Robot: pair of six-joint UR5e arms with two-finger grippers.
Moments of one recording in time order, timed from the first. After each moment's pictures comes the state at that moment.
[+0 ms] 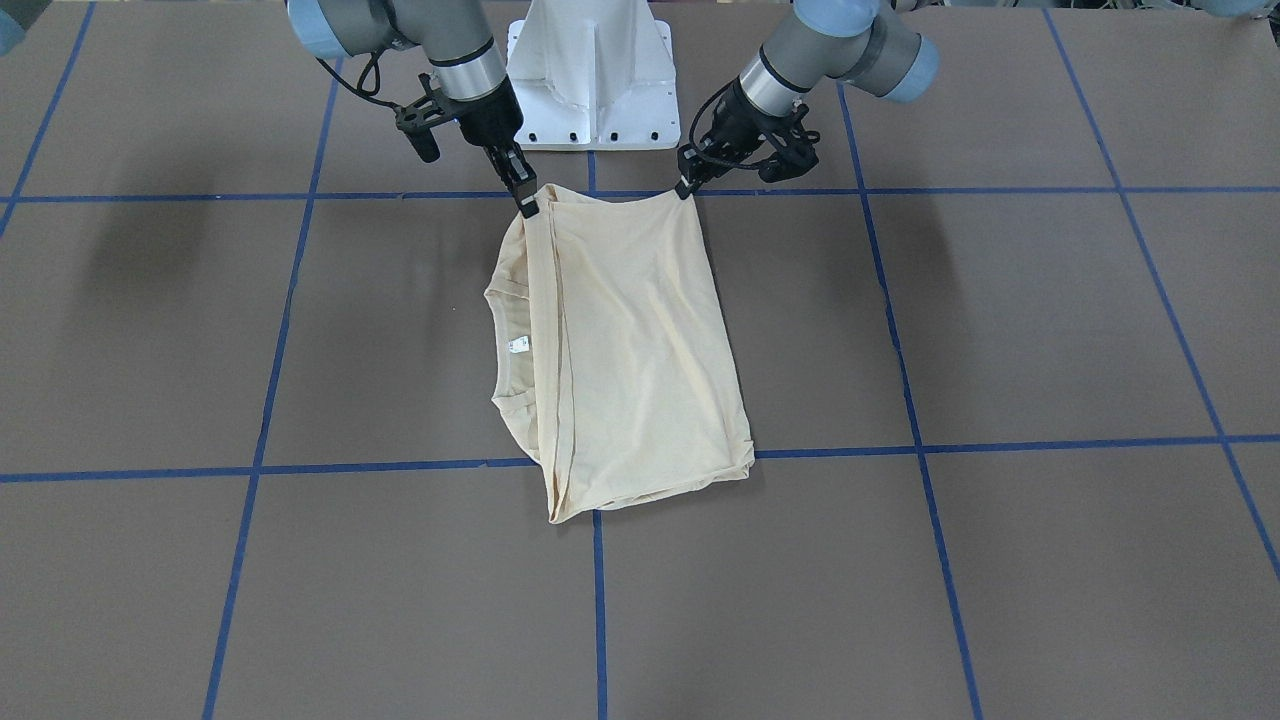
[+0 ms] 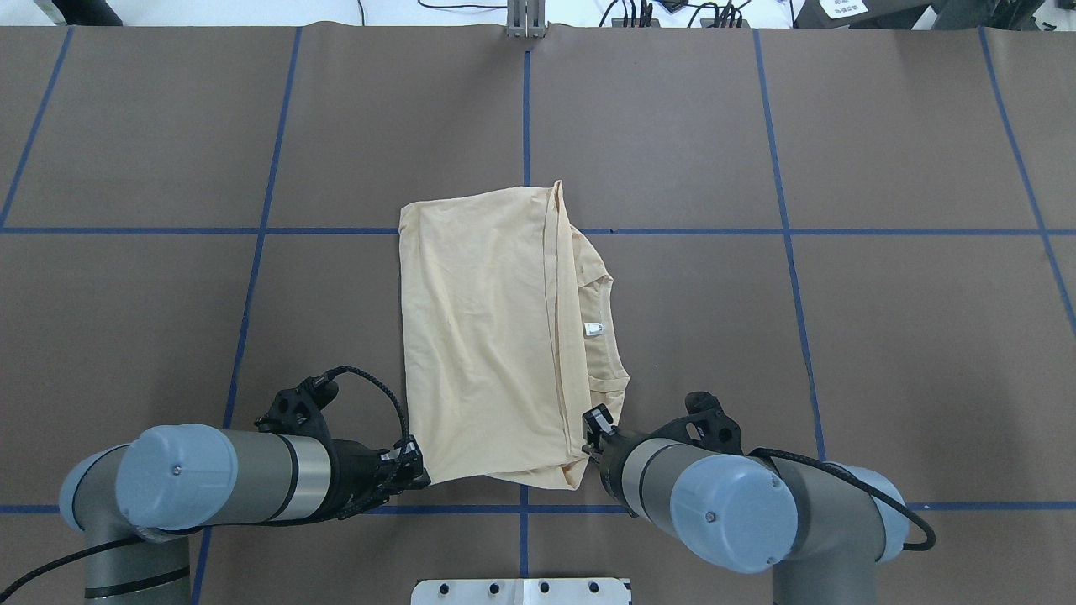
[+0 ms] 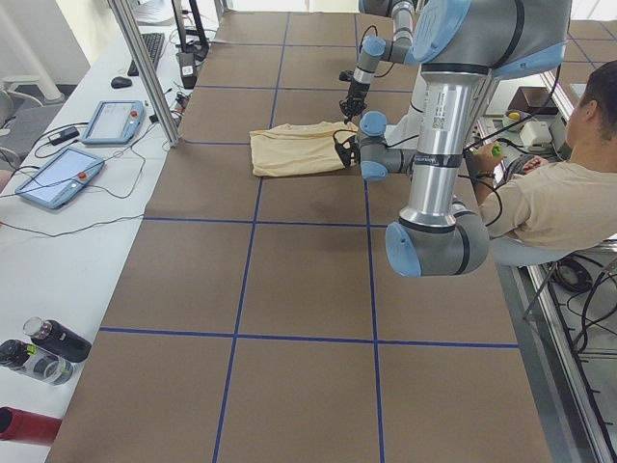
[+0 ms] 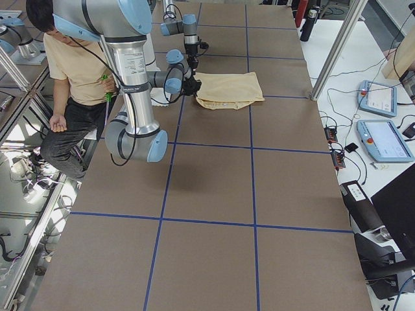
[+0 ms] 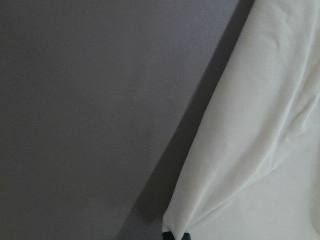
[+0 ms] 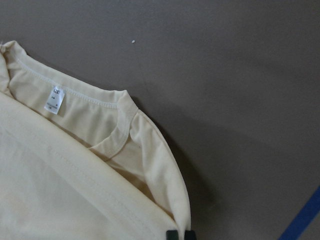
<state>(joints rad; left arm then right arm) -0.23 -1.77 -1.92 -2.29 -1.73 -2.02 0.15 -1.25 1.99 -1.28 1.44 2.54</state>
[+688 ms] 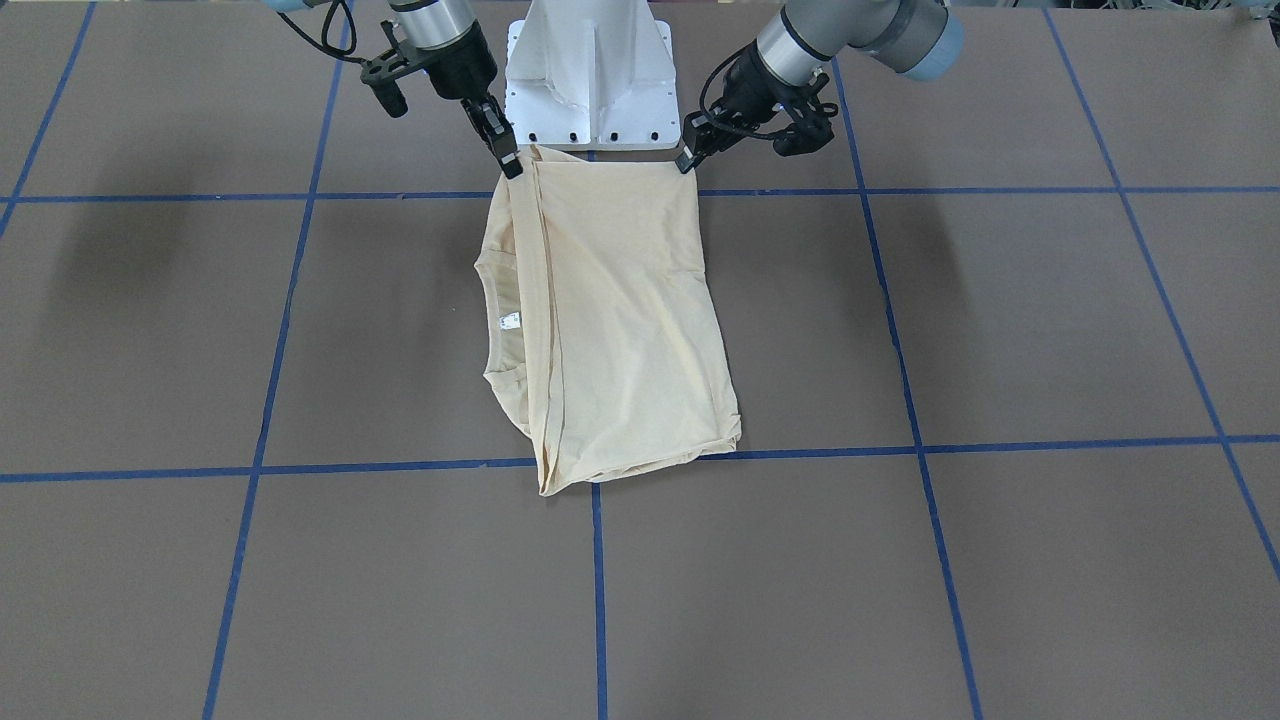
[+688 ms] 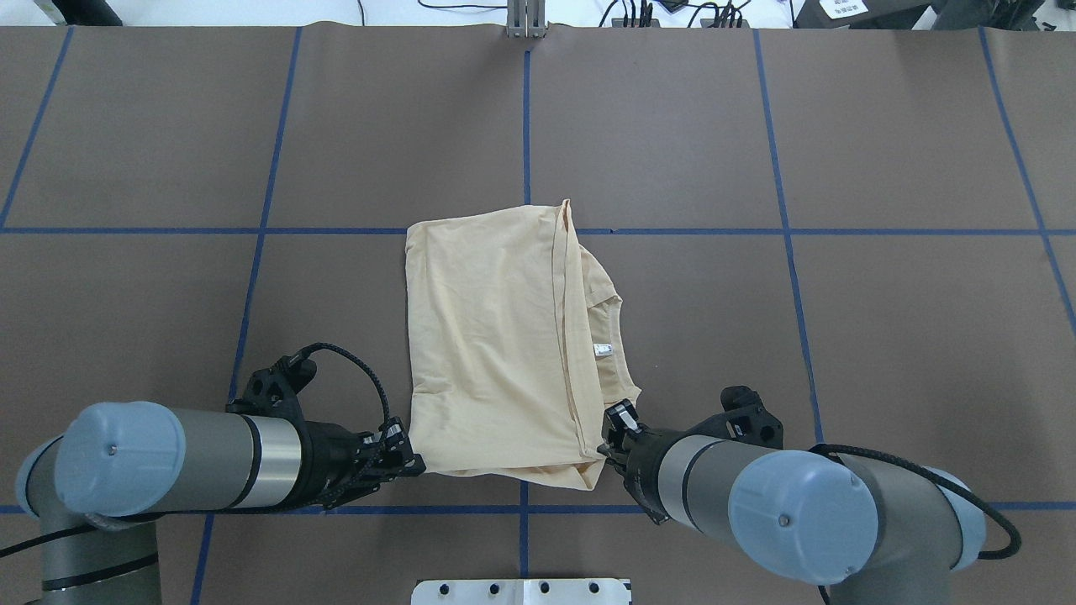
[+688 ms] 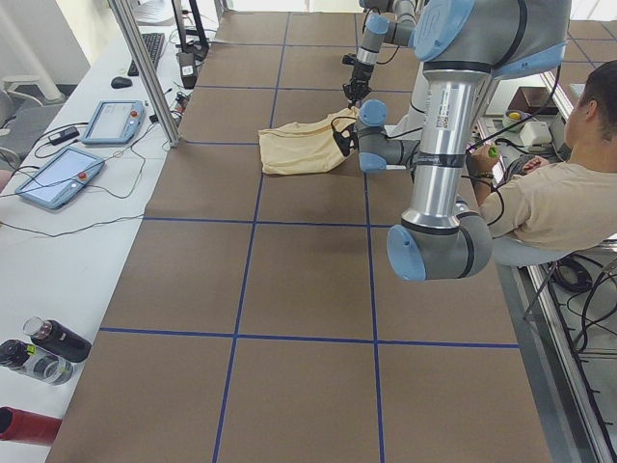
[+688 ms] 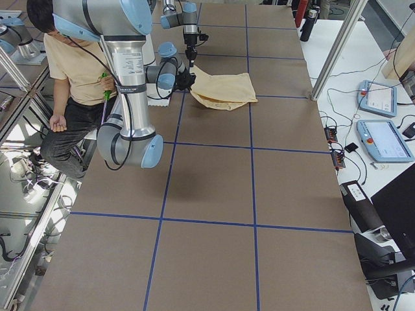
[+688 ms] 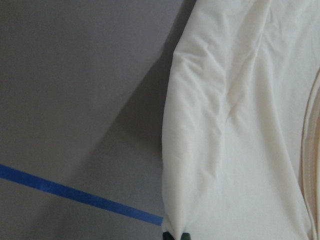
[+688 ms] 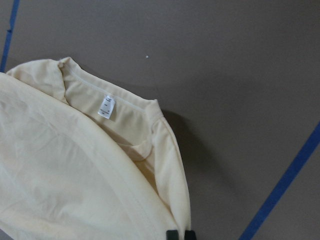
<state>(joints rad) -0.30 -1.76 -2.01 -2.29 -1.77 -2.04 0.20 -1.27 2.13 -1.37 1.50 2.55</state>
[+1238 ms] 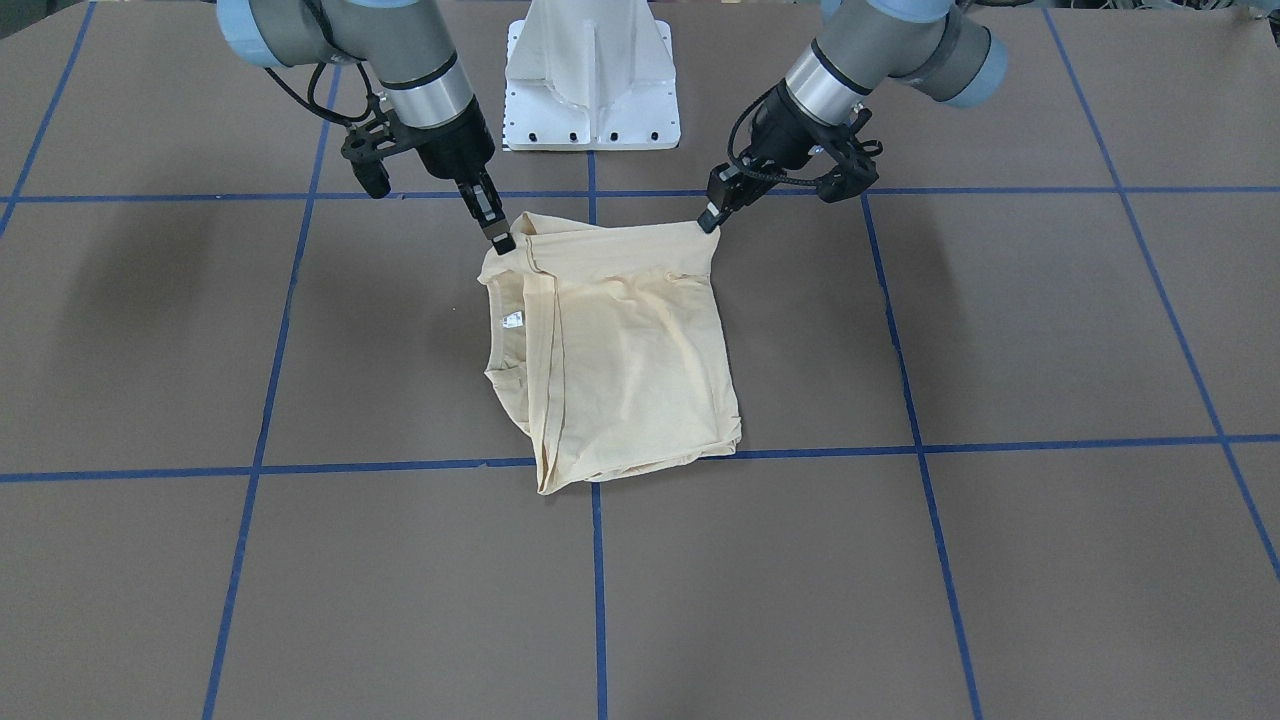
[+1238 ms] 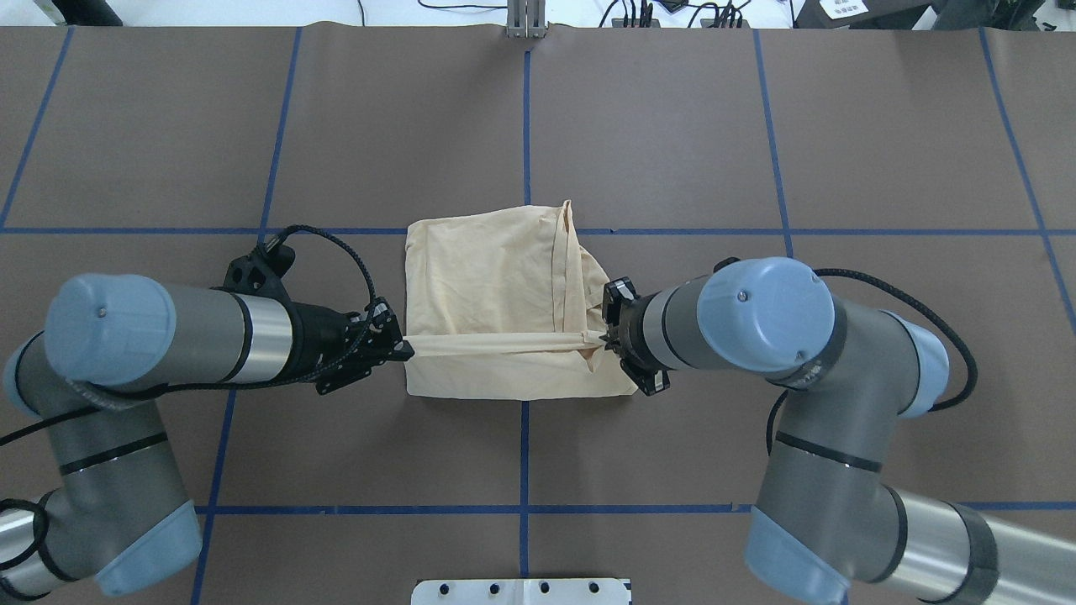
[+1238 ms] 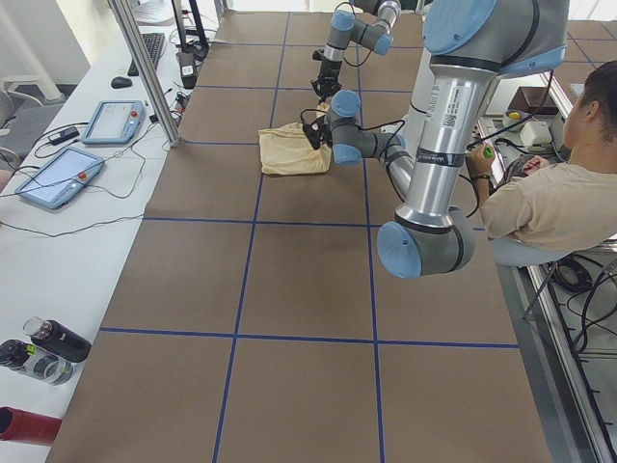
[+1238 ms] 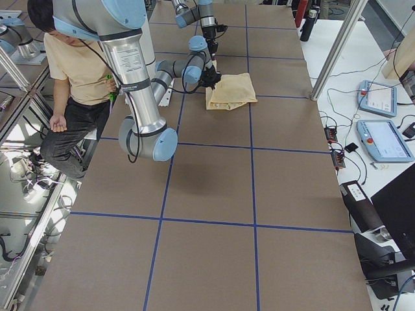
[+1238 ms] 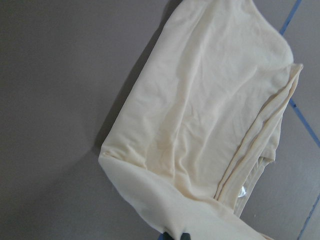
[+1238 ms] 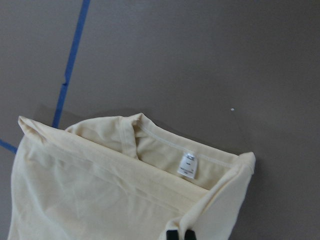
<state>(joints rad) -0.51 -1.87 -1.92 -2.23 -1.84 -2.01 0.47 -1.11 1.94 -1.40 1.73 2.48</state>
